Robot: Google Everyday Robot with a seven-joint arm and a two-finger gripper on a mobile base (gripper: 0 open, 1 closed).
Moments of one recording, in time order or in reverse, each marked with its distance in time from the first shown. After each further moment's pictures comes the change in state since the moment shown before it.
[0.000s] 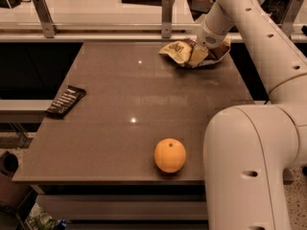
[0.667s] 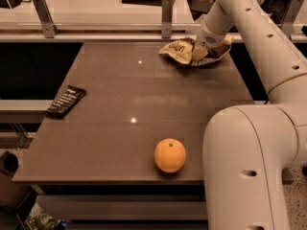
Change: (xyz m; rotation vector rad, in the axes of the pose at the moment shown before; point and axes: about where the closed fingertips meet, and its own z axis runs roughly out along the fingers) arm 0.000 0.000 -0.001 0.000 0.000 0.000
